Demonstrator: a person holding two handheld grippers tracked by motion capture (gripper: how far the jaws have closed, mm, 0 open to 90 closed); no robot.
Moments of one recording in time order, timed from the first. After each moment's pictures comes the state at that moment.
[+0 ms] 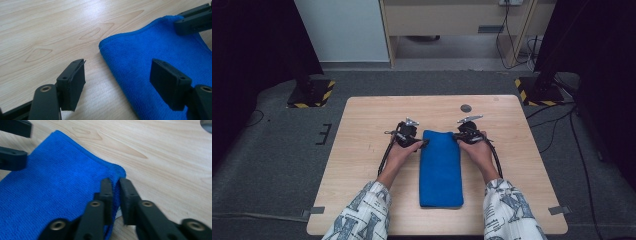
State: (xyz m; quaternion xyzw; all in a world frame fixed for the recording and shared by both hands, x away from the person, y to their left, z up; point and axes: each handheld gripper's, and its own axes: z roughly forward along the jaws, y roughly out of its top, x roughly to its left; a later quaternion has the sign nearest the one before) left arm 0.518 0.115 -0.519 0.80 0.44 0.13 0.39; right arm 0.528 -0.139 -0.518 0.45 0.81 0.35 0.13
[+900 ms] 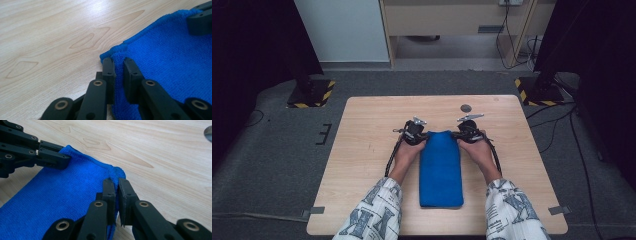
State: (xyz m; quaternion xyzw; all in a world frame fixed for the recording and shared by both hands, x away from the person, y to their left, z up) left arm 0.528 0.092 -0.524 0.81 0.43 0.14 0.37; right arm 0.525 -0.137 -0.507 0.44 0.80 0.38 0.12
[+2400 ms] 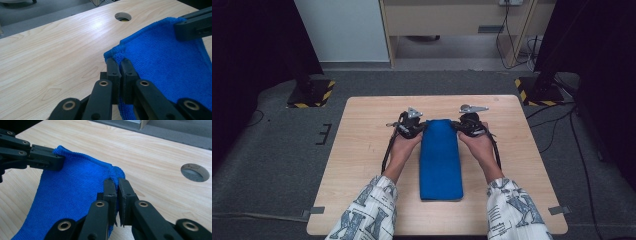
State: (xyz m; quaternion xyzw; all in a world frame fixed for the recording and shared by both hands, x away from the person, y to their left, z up) left arm 0.518 0.103 -0.470 0.79 0.41 0.19 0.42; right arm 0.518 -0.134 -0.461 0.43 0.78 0.43 0.17
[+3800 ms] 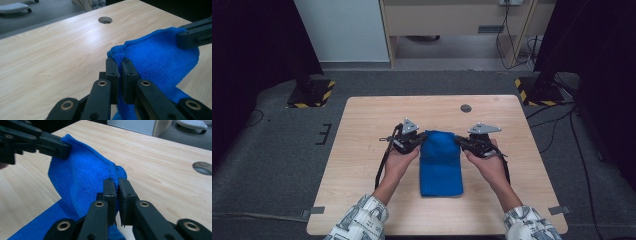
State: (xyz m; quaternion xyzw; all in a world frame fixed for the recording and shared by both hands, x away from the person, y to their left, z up) left arm 0.449 0.110 -0.457 0.78 0.38 0.18 0.46; right arm 0.443 -0.154 -0.460 0.38 0.78 0.48 0.16
